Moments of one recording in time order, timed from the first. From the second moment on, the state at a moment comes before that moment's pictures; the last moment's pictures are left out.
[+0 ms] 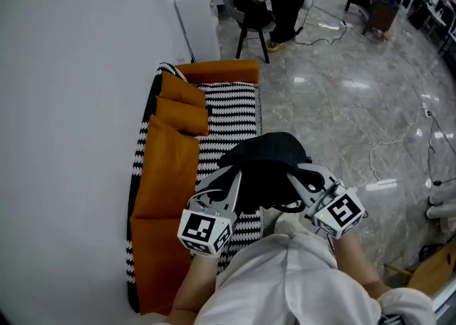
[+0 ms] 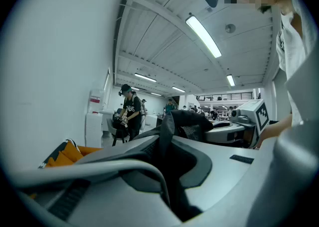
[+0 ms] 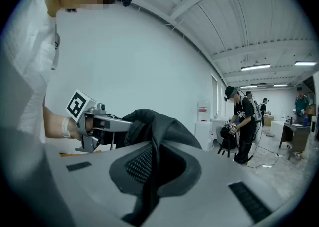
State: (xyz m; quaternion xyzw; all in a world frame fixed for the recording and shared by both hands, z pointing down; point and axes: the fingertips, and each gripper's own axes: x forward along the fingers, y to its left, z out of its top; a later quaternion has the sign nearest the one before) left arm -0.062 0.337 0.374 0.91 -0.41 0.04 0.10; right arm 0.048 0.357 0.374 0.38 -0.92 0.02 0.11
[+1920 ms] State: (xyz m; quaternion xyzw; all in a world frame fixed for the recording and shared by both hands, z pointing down) left arm 0.016 0.250 0.372 0.88 -0.46 0.03 0.13; right arm 0.128 0.250 0.374 0.29 -0.95 0.06 0.07
